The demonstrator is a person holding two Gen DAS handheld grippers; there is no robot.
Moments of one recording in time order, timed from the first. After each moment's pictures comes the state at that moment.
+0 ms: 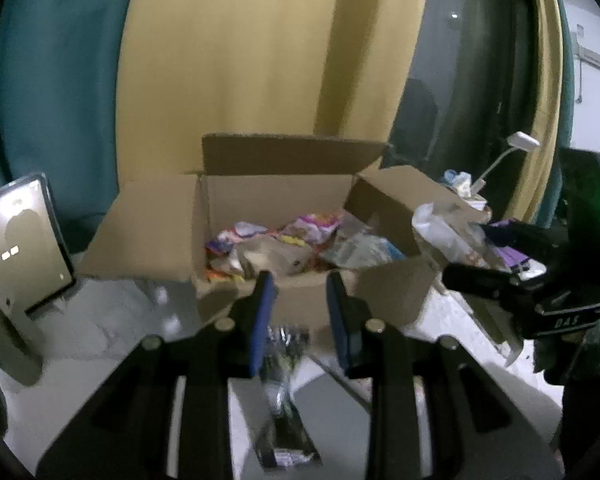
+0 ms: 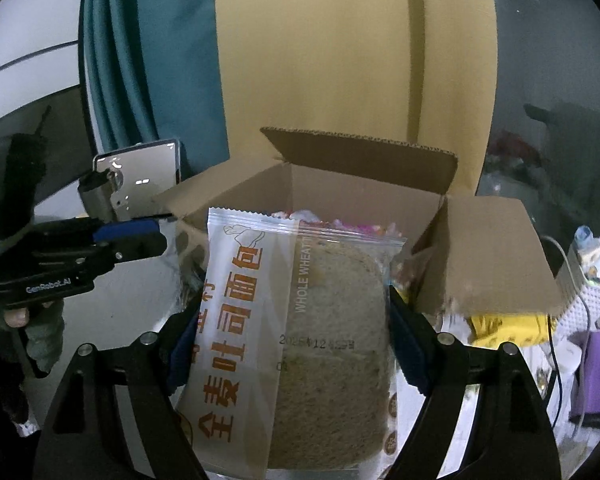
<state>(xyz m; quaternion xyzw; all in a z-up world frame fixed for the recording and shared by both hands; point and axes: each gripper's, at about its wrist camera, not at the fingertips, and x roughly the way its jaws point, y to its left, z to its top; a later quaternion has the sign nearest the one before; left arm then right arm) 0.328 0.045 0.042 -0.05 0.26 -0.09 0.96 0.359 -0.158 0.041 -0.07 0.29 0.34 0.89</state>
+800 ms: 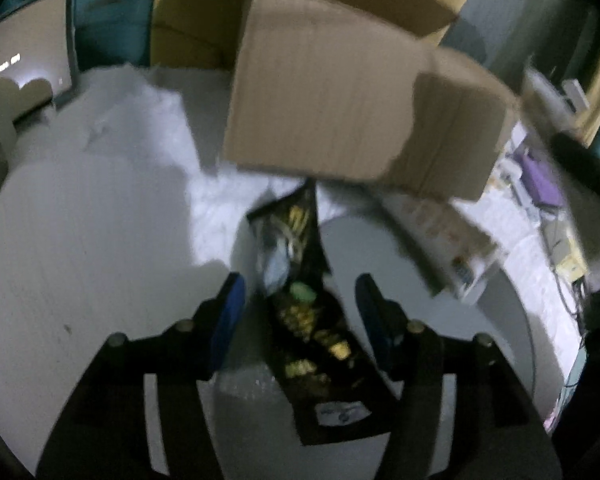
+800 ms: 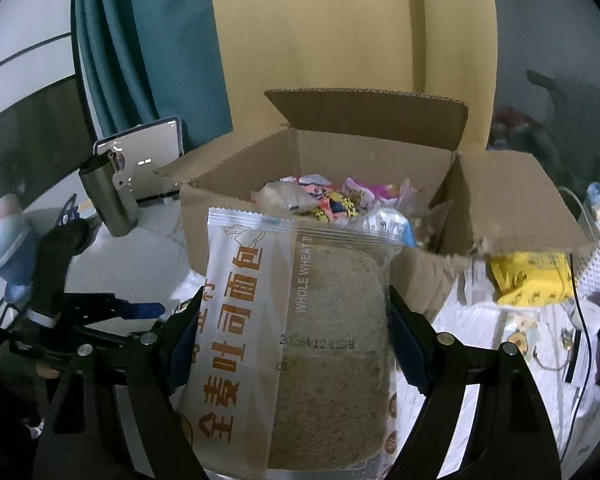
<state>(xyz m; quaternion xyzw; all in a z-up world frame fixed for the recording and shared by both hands) 0.299 0.050 -0.092 -0.12 0.45 -0.05 0.88 0.342 -0.159 0.015 -0.06 0.33 0.33 0.88</state>
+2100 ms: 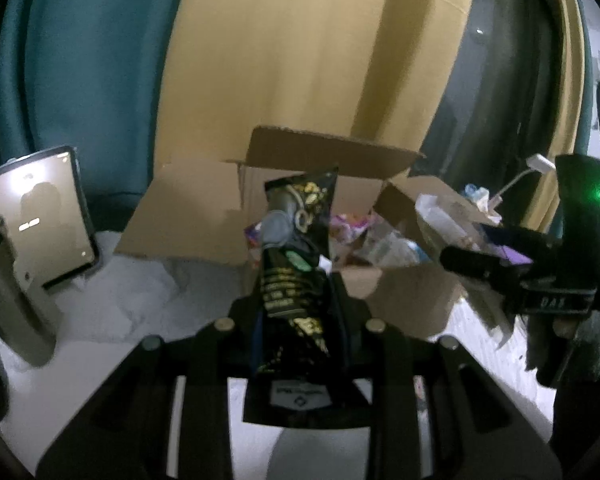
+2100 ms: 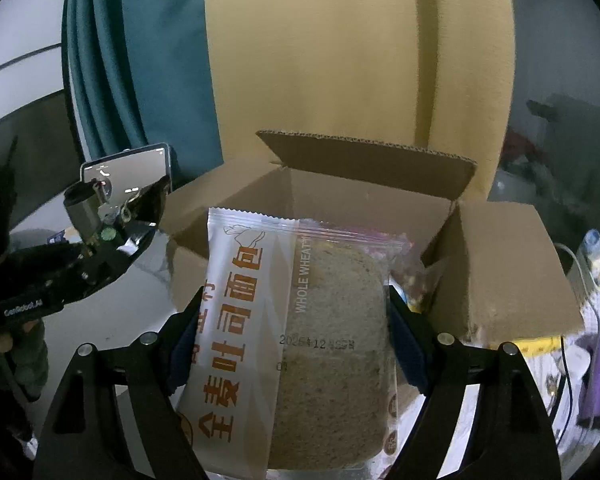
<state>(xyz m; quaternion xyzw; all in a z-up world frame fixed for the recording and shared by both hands) 0.322 0.084 0.041 -0.09 0.26 -0.06 0.96 0.382 -0.130 0.046 -0.07 0.30 0.32 0.89</state>
